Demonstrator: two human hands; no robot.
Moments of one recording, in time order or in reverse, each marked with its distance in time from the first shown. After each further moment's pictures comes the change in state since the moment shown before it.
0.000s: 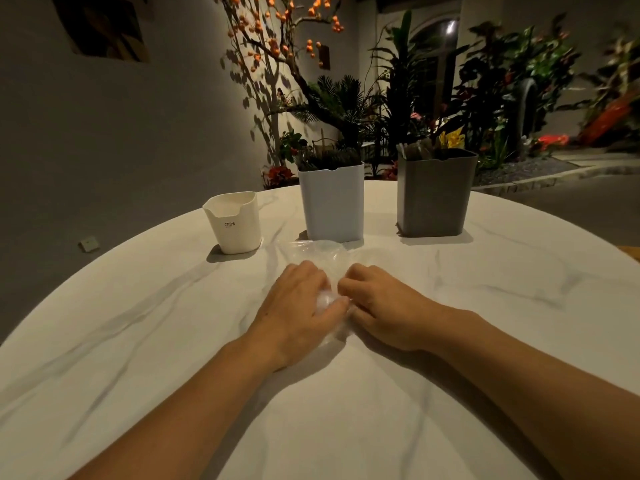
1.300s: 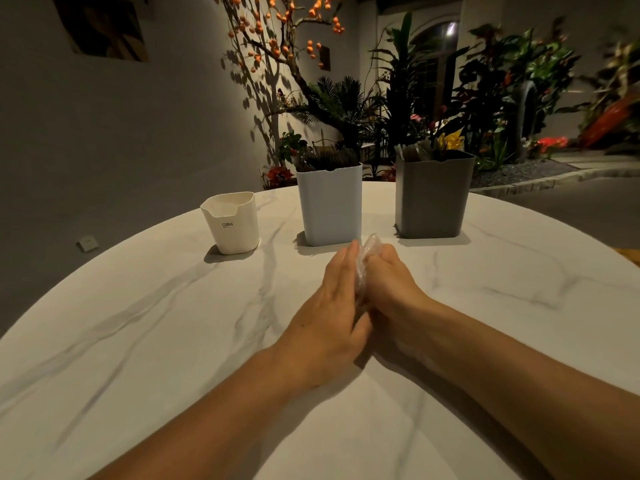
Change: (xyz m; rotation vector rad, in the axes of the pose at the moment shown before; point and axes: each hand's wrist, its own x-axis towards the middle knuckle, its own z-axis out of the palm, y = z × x) left_hand -0.005 0.042 0.024 -0.176 -0.155 -0.033; right_hand 0.015 -0.020 -0.001 1.169 0.325 0.490
